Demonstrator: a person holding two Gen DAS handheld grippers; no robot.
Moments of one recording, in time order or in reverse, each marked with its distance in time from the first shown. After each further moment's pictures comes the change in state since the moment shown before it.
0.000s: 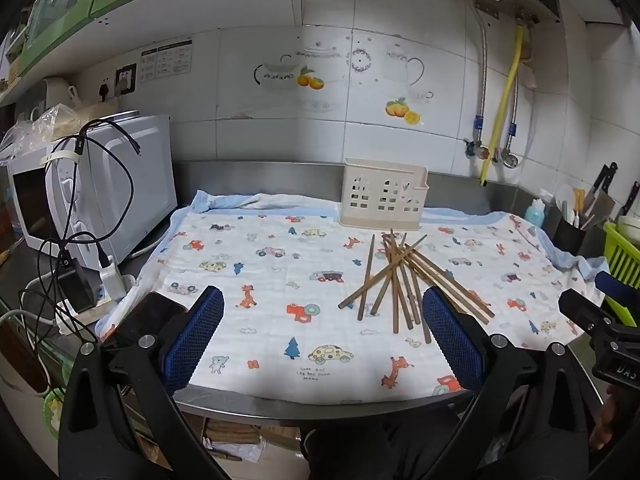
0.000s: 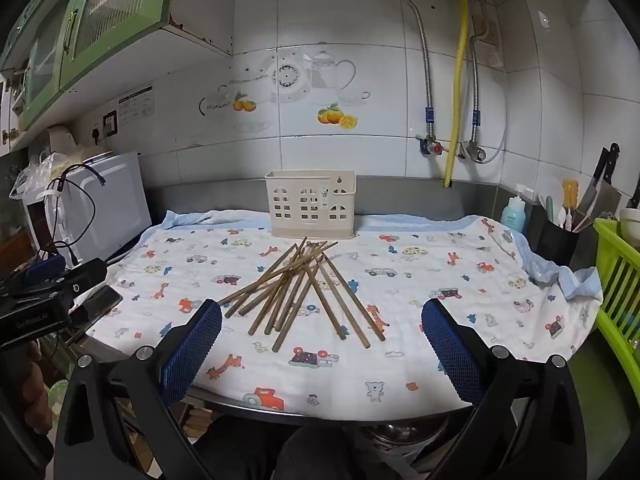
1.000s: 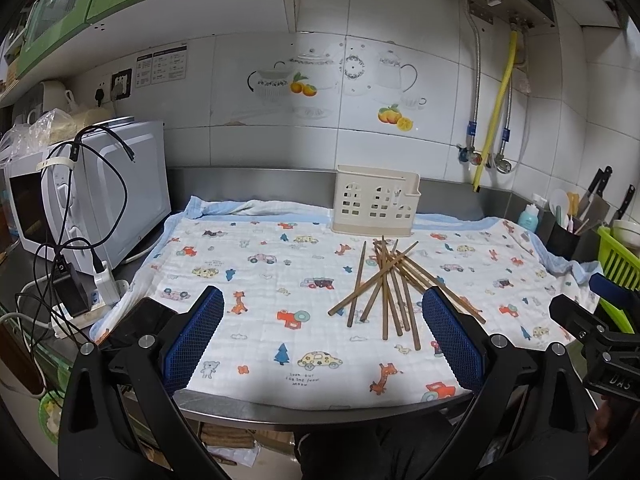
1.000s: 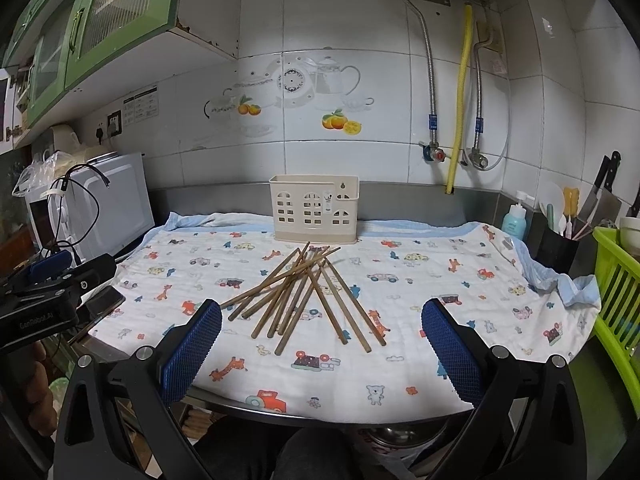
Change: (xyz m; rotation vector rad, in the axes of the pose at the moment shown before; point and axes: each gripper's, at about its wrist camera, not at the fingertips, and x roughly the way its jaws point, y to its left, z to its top) left arm -0.002 -0.001 0.000 -0.006 -0.023 -0.023; right arm -0.003 0.003 0.003 -0.017 -0.010 0.005
